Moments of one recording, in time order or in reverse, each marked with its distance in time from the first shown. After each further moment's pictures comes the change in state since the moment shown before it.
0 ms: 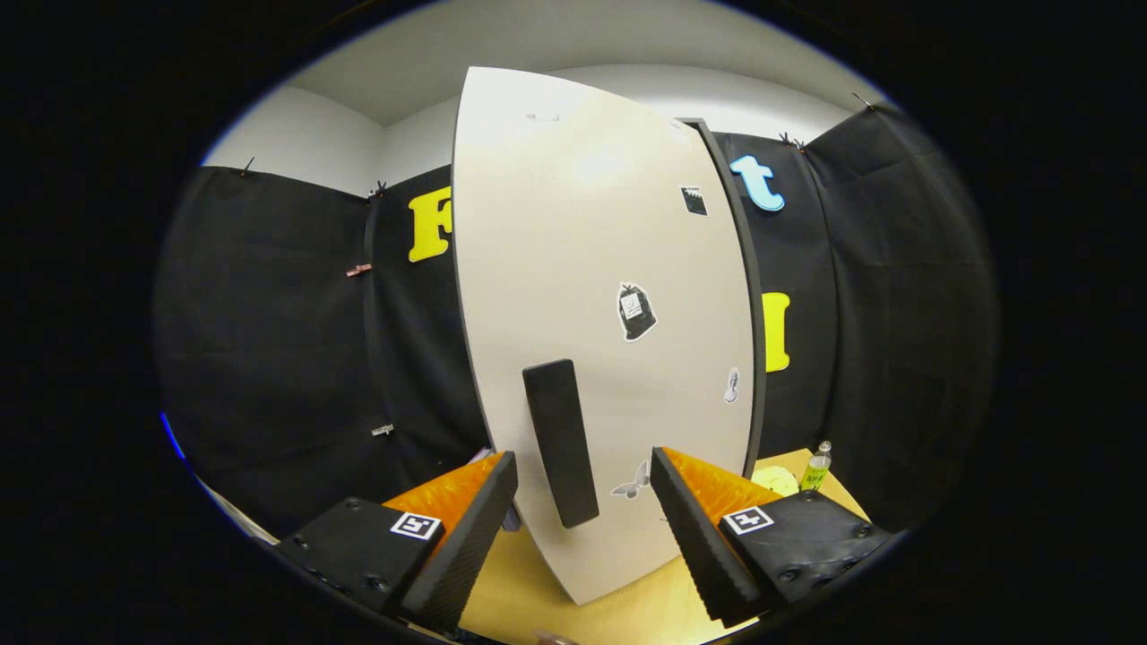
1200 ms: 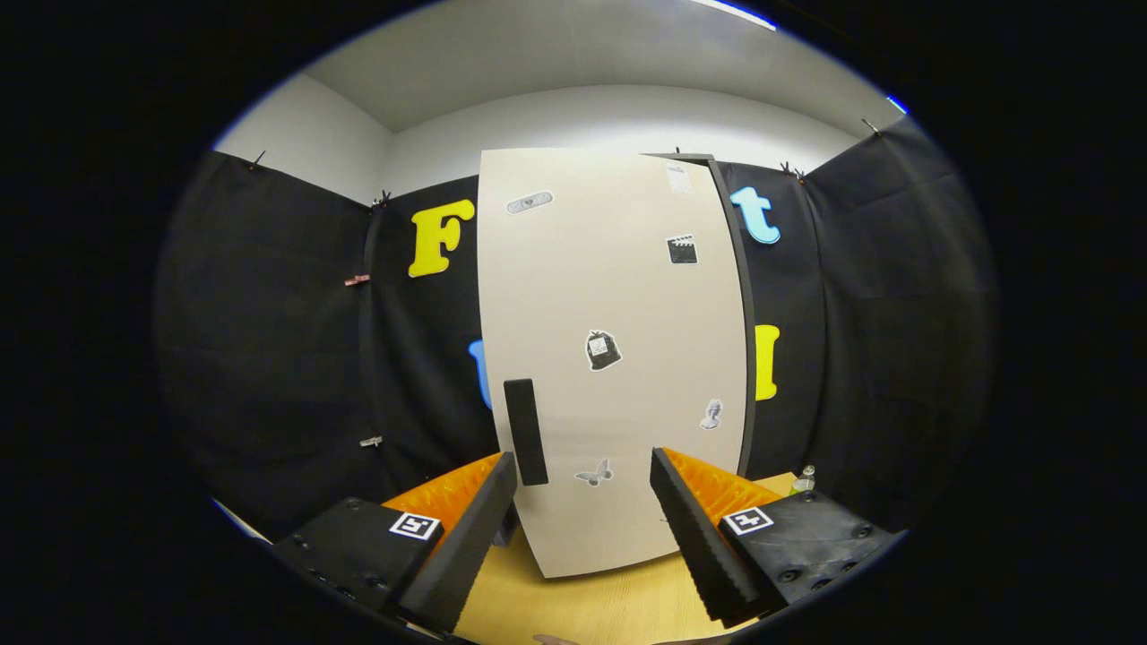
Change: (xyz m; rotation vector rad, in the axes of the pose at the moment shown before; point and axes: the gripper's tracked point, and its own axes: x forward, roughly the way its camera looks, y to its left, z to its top) arm -0.015 0.007 0.030 -0.048 -0.079 -0.038
